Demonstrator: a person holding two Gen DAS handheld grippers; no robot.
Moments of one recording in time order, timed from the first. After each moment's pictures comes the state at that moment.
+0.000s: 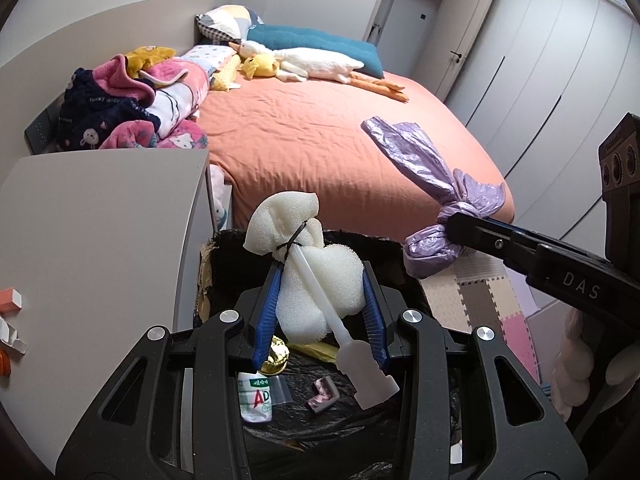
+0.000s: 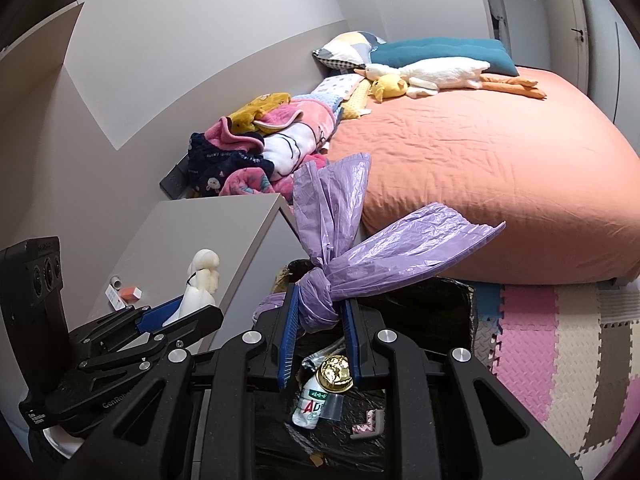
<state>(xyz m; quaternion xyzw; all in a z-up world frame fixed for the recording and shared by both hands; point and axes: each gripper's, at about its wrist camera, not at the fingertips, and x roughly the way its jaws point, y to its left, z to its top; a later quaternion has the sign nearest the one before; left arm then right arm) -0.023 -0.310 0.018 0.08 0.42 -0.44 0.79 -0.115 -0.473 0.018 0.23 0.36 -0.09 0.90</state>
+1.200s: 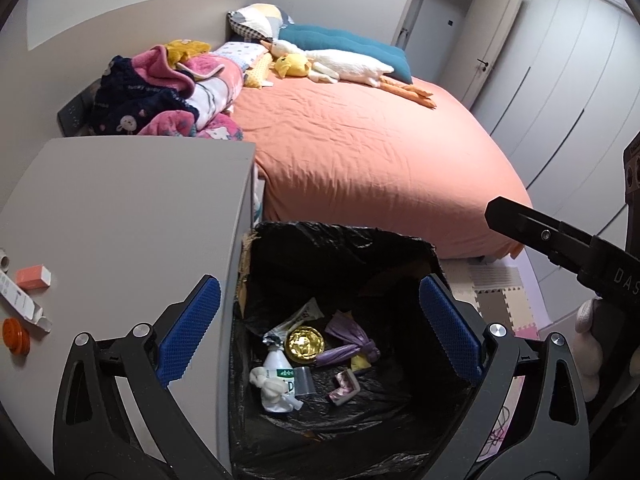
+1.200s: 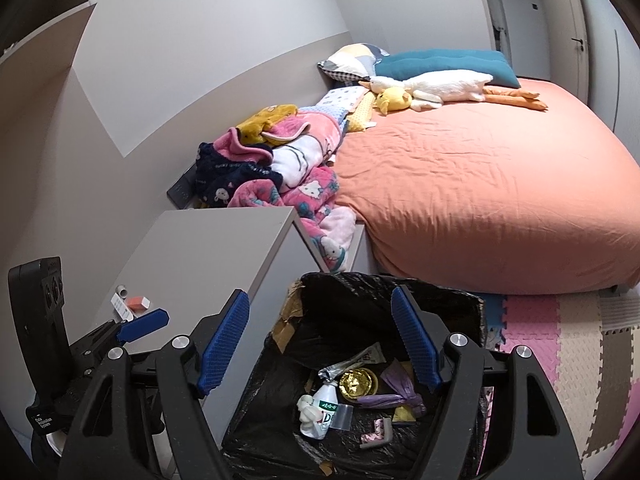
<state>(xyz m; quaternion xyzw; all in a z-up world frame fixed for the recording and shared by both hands) -0.010 -0.275 0.021 0.07 0.43 -0.39 0.81 -0.106 -0.454 0.030 0.22 0.34 -0.10 0.91</state>
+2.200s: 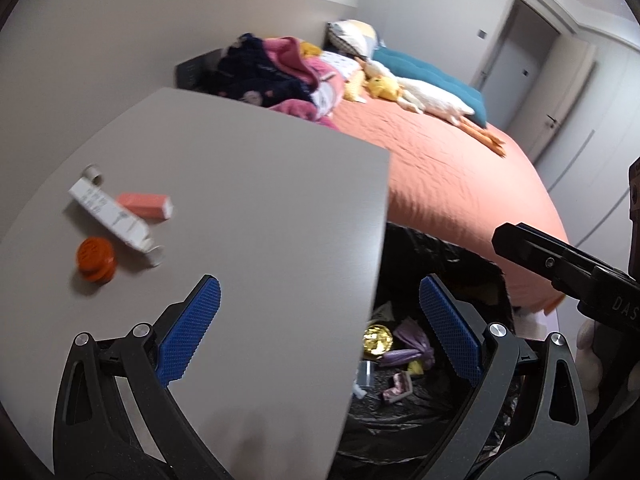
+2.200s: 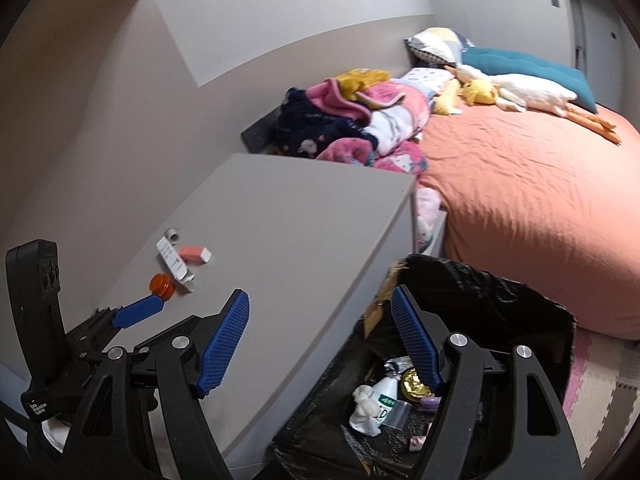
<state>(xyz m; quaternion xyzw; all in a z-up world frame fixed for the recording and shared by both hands) 0.014 -0.142 0.008 0.00 0.43 -0.26 0.86 -0.038 -0.341 0.021 0.16 0.38 0.03 0.91</state>
